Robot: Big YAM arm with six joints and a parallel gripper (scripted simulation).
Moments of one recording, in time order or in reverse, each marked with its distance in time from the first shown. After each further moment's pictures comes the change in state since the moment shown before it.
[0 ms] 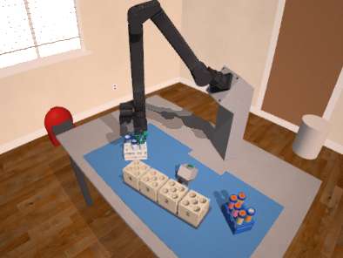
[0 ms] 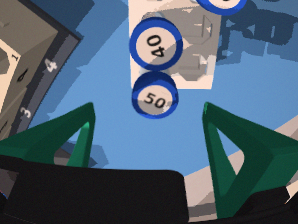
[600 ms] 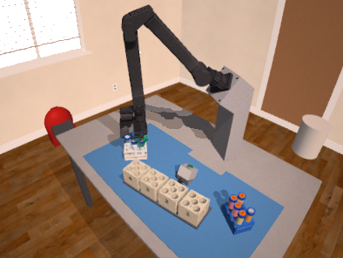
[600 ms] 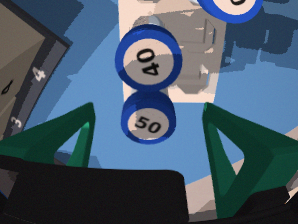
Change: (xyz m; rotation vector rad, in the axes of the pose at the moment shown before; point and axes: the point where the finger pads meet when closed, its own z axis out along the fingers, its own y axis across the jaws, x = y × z) arm 0.000 -0.005 0.026 0.004 0.005 0.000
